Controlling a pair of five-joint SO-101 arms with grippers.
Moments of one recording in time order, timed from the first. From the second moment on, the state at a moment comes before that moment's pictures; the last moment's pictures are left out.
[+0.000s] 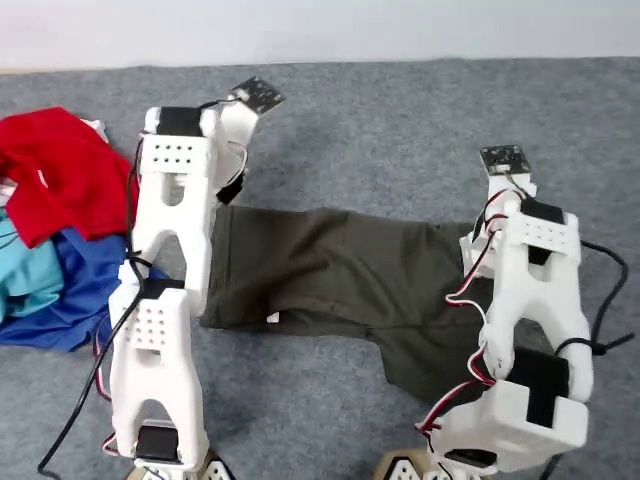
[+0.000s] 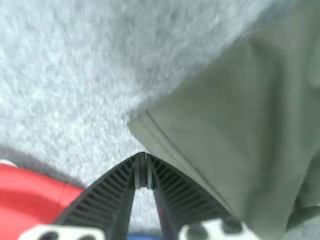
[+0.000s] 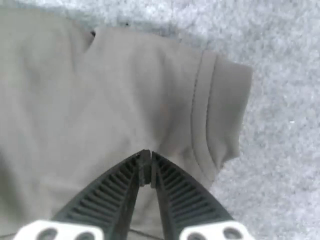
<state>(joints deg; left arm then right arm) 1.5 44.6 -49.5 98.5 -27.9 13.2 4.1 20.7 61.9 18.9</state>
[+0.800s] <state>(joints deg) 0.9 62.5 -57.5 97.4 -28.0 13.2 13.0 20.4 59.3 19.2</state>
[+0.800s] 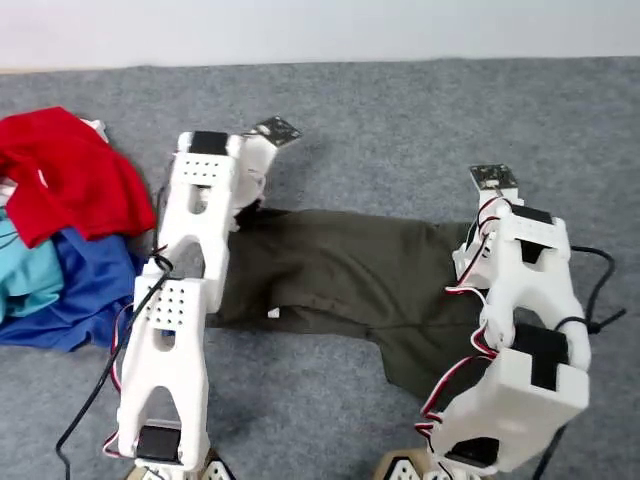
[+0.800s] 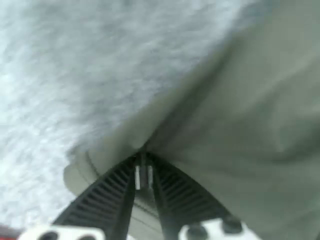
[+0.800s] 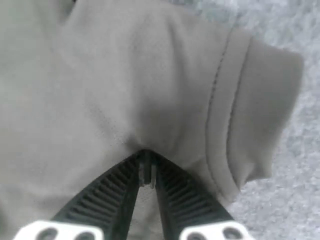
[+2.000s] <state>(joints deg) 4.9 32.3 -34.1 96.7 -29.8 13.2 13.1 20.4 59.3 19.2</state>
